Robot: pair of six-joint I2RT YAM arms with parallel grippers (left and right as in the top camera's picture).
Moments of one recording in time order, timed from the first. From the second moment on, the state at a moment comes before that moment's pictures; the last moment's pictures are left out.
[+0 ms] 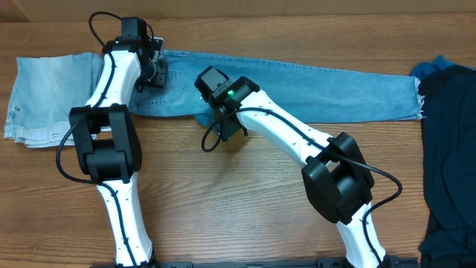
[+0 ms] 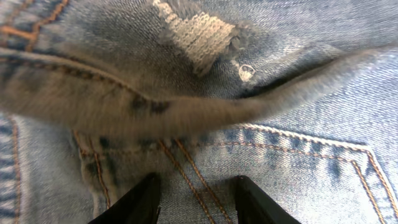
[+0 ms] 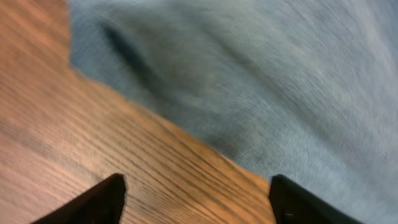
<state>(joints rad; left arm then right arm) 0.04 2.38 1.97 -0.82 0.04 0.14 0.73 2.21 1.86 -1.01 0.17 -0.01</state>
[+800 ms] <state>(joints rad) 0.04 2.41 1.97 -0.78 0.04 0.14 0.75 2.21 1.64 -0.63 0.08 -0.43</state>
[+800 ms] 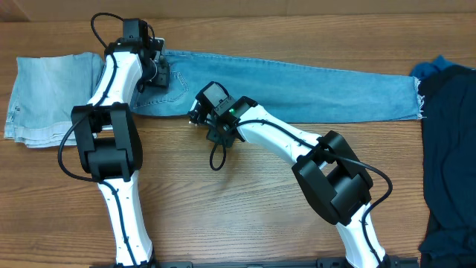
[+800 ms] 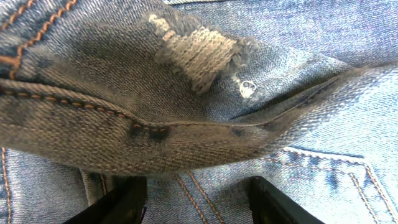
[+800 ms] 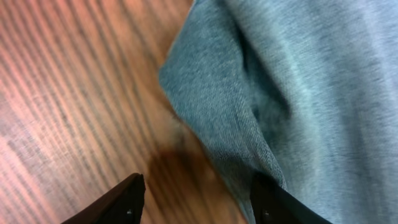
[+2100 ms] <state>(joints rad) 0.04 2.41 1.97 -0.76 0.04 0.14 0.89 2.28 1.64 -0.54 0.54 -0.31</state>
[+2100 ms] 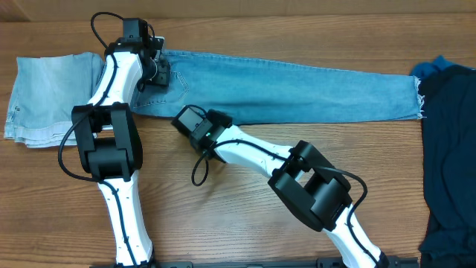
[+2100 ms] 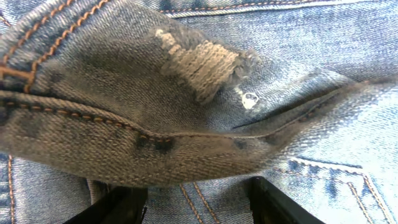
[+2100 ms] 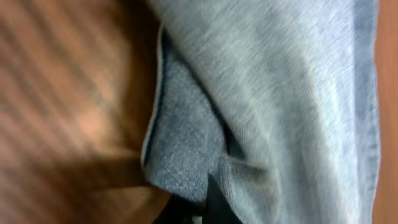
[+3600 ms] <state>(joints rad) 0.00 2.41 2.34 -1.16 0.00 0.01 0.08 1.92 1.76 -1.11 -0.08 0.17</state>
